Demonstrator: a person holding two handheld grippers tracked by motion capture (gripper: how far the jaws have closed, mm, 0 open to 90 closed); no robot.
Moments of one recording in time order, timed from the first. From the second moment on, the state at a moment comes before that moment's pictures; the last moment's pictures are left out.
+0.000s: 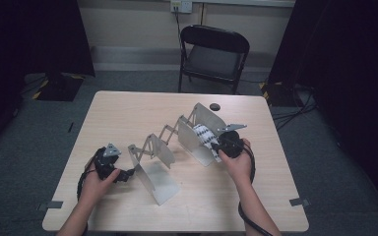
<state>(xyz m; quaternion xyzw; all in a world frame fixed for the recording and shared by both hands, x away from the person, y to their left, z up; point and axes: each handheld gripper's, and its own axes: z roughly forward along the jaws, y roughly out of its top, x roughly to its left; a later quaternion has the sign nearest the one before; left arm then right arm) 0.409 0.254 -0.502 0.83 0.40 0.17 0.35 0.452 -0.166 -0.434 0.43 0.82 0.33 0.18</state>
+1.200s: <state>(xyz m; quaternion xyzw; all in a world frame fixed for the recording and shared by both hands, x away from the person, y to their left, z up) 0.408 0.254 -0.502 0.83 0.40 0.17 0.35 0.439 -0.175 -0.413 0.42 0.82 0.35 0.18</state>
